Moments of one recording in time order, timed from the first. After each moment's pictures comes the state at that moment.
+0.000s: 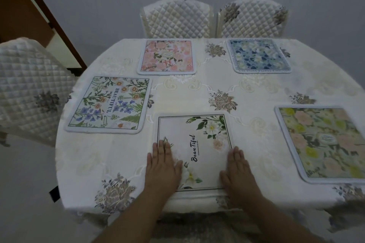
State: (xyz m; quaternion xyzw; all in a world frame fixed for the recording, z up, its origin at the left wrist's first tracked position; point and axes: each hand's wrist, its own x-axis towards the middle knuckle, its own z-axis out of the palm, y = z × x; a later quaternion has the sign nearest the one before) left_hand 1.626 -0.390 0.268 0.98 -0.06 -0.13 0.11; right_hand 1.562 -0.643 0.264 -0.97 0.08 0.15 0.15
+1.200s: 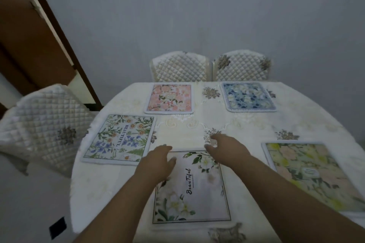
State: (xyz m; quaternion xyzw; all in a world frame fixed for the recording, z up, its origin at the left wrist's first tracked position) left_hand 1.677 -0.397 0.455 0.97 -0.06 -0.17 0.18; right_hand 1.666 -0.638 0.489 -0.97 0.10 0.12 0.19
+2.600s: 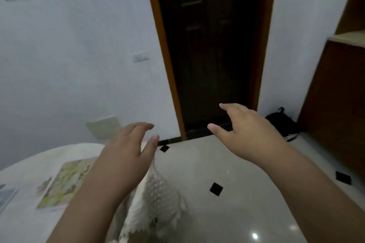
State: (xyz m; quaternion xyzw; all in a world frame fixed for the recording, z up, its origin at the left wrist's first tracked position) left_hand 1.215 -0.498 0.751 0.58 -0.79 -0.08 0.18; right_hand 0.958 -0.474 0.733 -0.62 0.75 -0.23 0.08
